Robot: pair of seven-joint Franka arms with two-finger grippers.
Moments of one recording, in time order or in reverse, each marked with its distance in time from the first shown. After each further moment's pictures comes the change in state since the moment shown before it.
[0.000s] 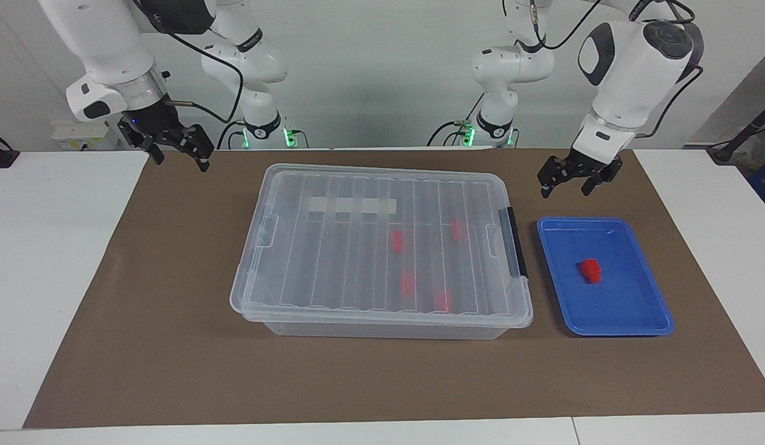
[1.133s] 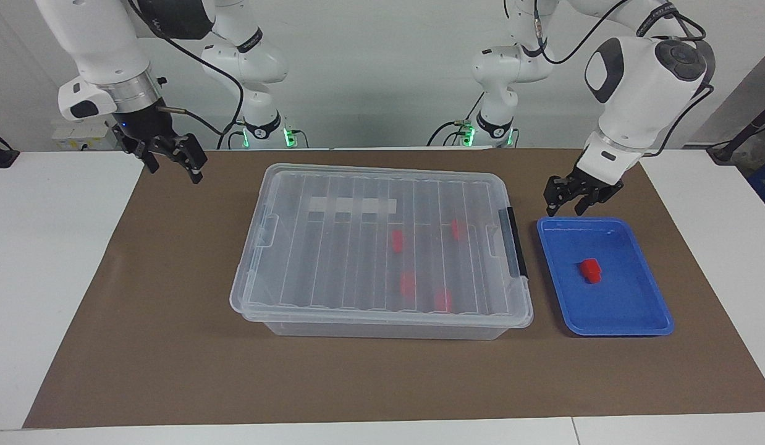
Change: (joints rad) left arm -0.001 0.100 -0.014 0.121 0.000 -0.052 0.002; right arm -0.005 0.019 0.005 0.036 0.001 0.018 0.102
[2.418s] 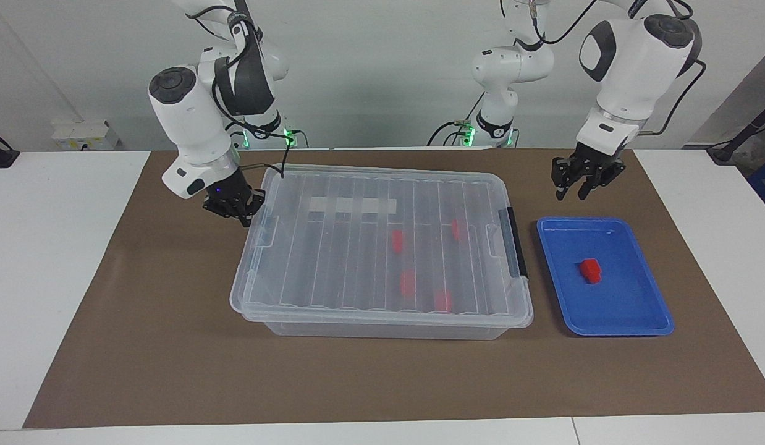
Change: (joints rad) left arm 0.003 -0.112 -0.007 -0.199 0.003 0.220 0.011; right arm 0.113 -0.013 -0.011 -0.389 0.048 0.429 -0.209
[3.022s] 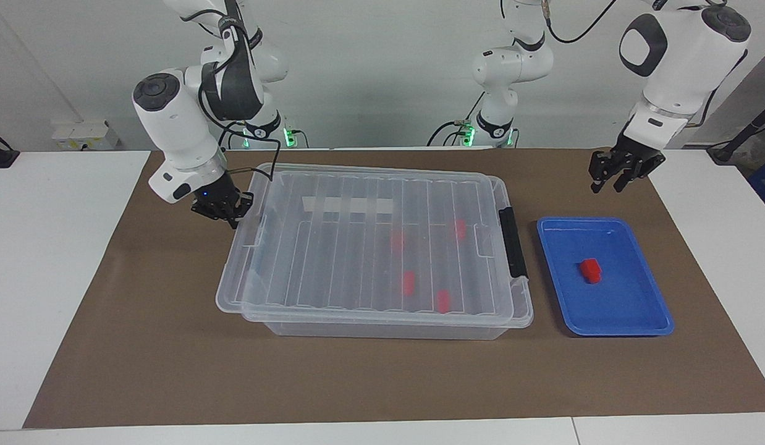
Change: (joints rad) left arm 0.085 -0.042 0.008 0.054 0.006 -0.178 0.134; right arm 0.008 0.038 0.014 -0.009 0.000 0.022 -0.072
